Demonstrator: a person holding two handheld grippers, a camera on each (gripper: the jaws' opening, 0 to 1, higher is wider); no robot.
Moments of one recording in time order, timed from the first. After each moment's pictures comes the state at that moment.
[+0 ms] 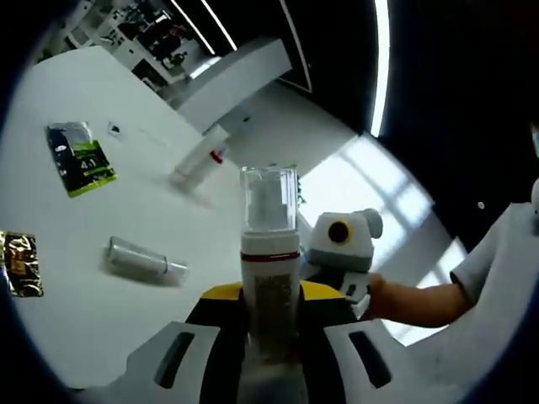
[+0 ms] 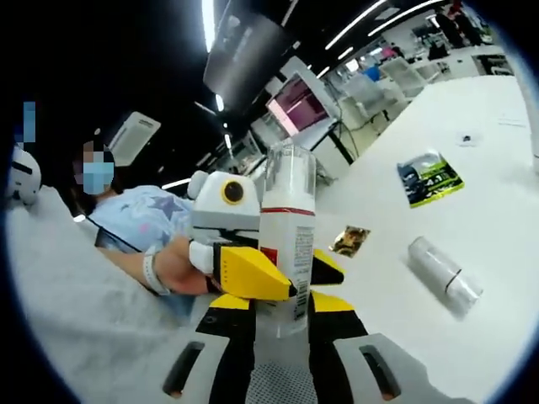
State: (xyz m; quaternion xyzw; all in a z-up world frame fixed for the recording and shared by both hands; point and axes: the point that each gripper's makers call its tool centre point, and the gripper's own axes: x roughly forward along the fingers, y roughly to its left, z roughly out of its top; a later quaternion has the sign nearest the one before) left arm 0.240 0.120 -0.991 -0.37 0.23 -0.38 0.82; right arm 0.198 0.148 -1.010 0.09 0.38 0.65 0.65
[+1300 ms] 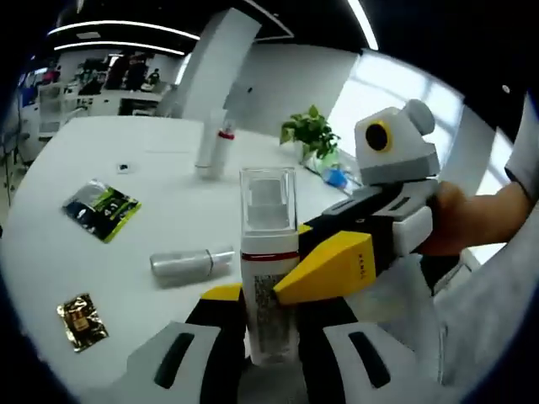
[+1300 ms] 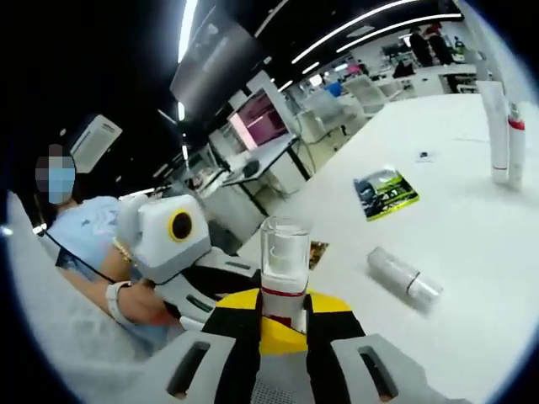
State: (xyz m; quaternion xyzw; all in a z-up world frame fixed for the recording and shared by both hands) left arm 0.237 0.118 -1.030 -0.10 0.28 -0.32 0.90; right arm 0.226 0.144 -1.006 0.09 0.37 0.55 0.75
